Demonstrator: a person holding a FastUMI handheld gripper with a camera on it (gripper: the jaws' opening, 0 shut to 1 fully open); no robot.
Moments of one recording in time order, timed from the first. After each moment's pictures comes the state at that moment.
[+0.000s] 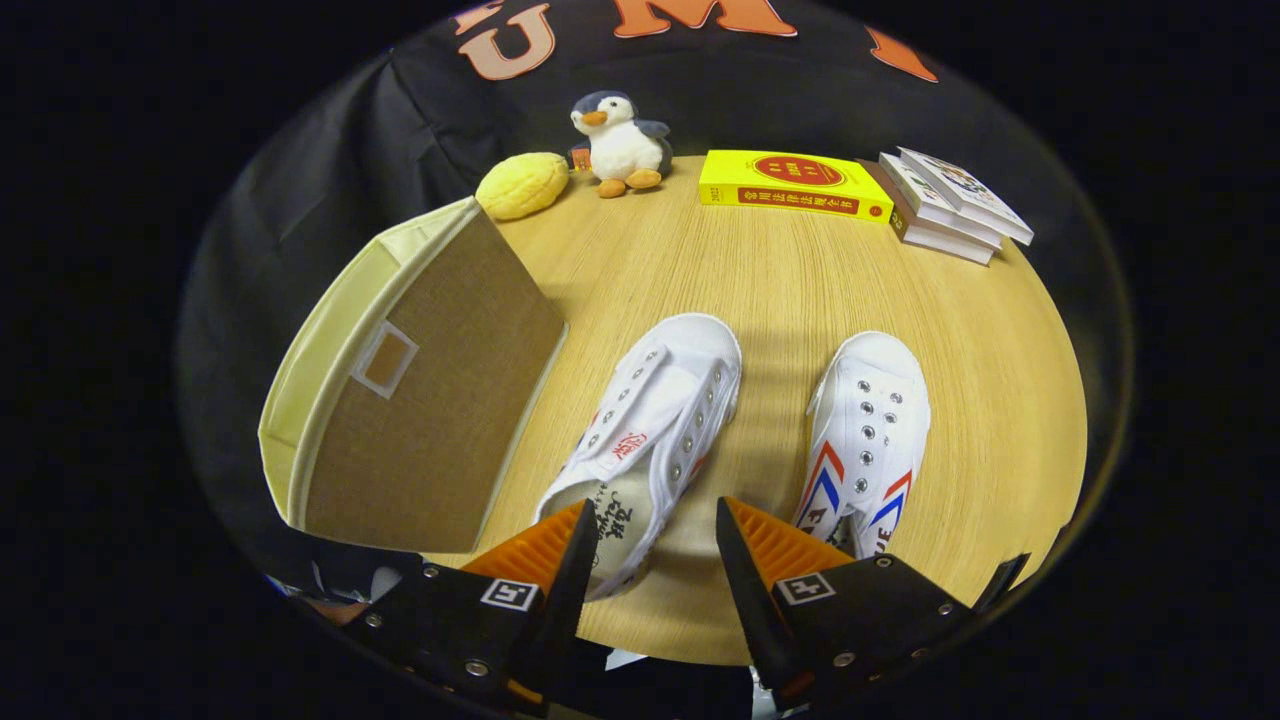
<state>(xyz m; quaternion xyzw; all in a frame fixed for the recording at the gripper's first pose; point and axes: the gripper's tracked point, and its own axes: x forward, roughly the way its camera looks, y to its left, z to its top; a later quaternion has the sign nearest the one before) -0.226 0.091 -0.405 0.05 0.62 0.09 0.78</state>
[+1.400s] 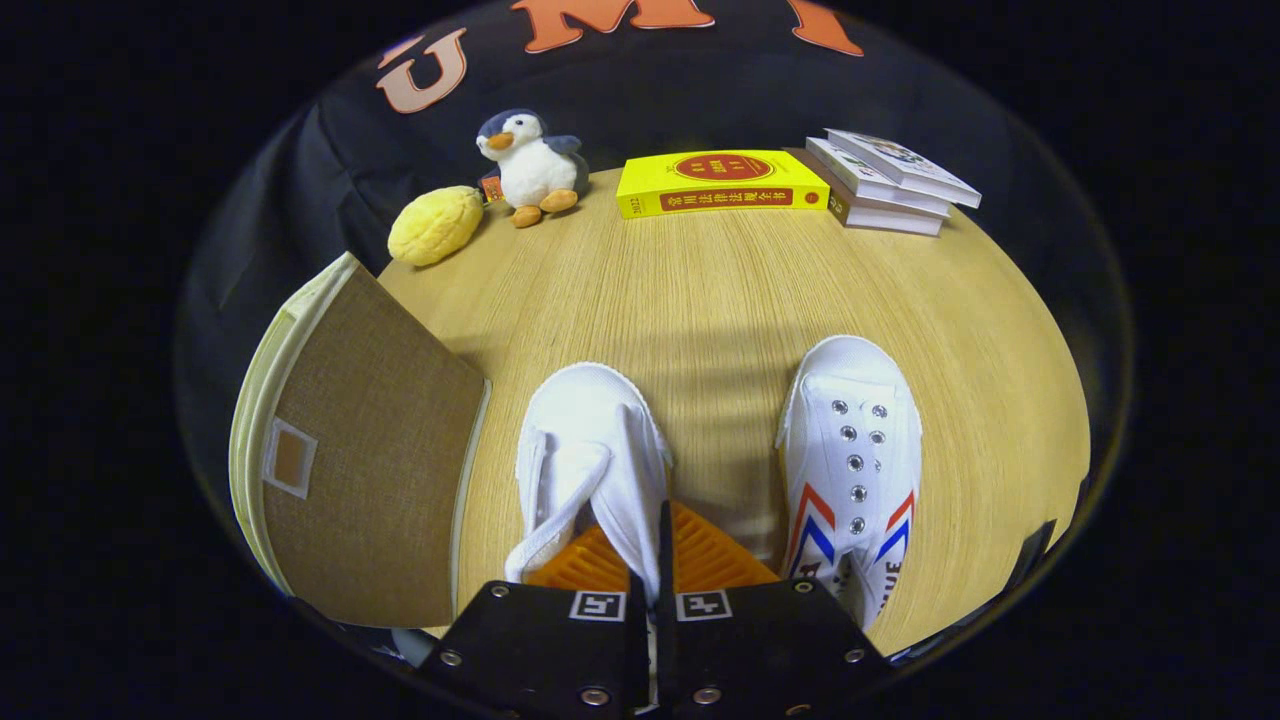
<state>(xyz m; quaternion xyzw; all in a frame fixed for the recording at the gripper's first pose) -0.186 0.078 -0.425 0.09 0.60 -0.02 0.80</state>
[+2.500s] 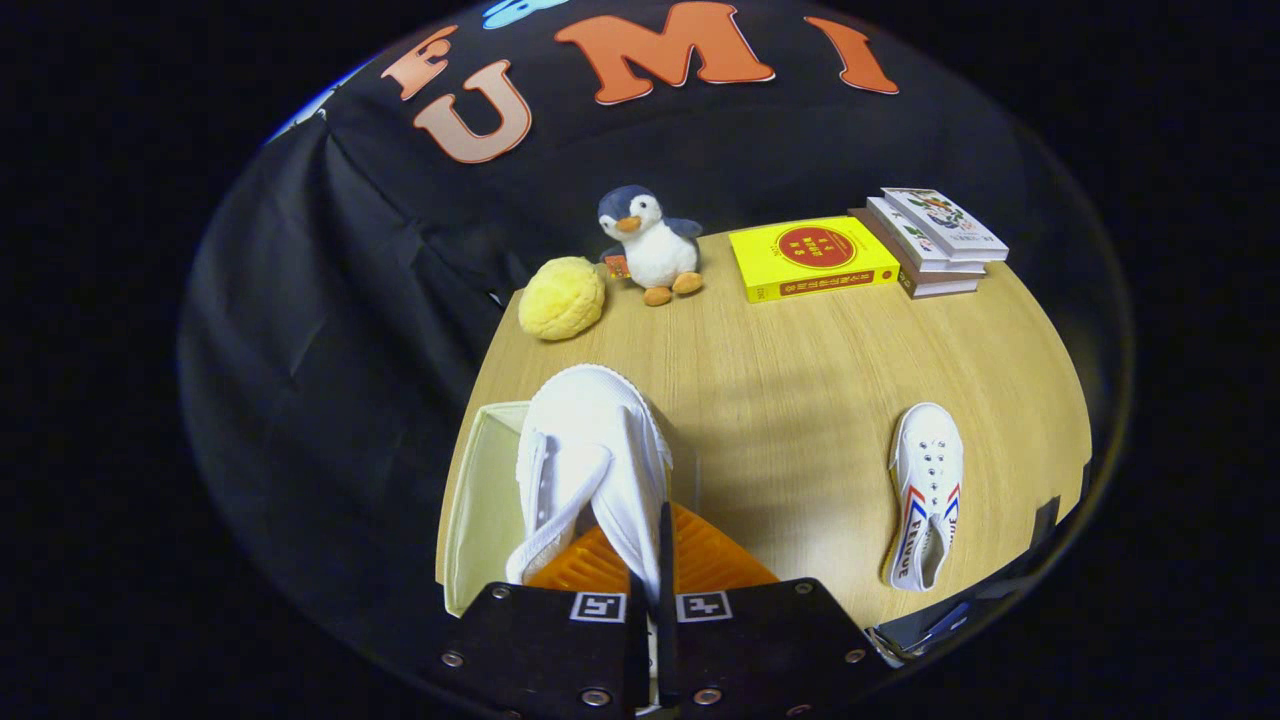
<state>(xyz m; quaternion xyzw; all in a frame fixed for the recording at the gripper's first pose) -0.121 0.226 -0.275 0.15 0.57 0.01 0.81</state>
